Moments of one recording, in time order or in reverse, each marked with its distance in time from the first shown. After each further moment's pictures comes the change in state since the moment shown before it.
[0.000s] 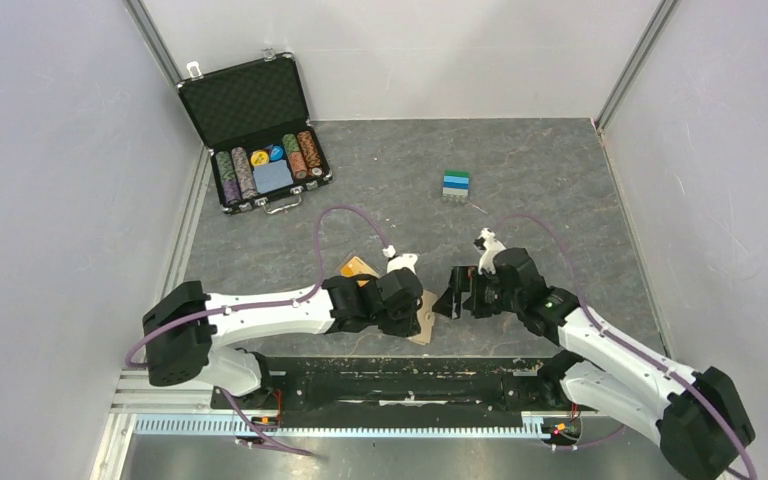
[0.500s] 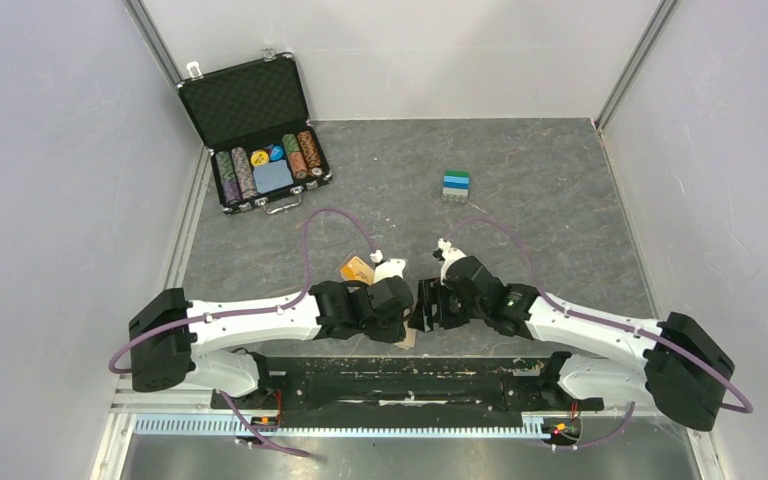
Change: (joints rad) left arm -0.034 -0.099 -0.039 -0.134 -0.082 -0.024; right arm 0.332 0.242 0.130 0.052 0.177 0.121
